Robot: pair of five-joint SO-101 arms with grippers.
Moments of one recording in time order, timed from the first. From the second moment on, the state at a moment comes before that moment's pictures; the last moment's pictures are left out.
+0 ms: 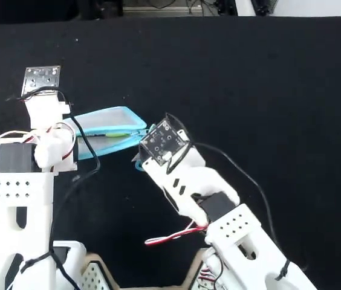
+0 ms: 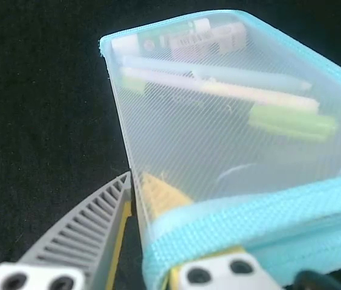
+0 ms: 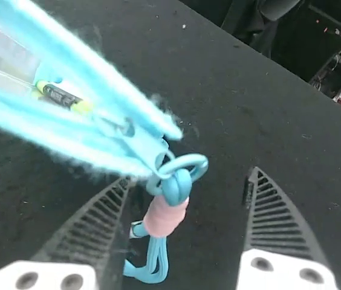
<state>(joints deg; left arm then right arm) -7.0 -37.7 28.3 83.6 -0.1 -31.5 -56.0 76.1 14.2 15.1</state>
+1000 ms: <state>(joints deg) -7.0 -37.7 28.4 83.6 -0.1 -31.1 -83.0 72.4 39.3 24.0</state>
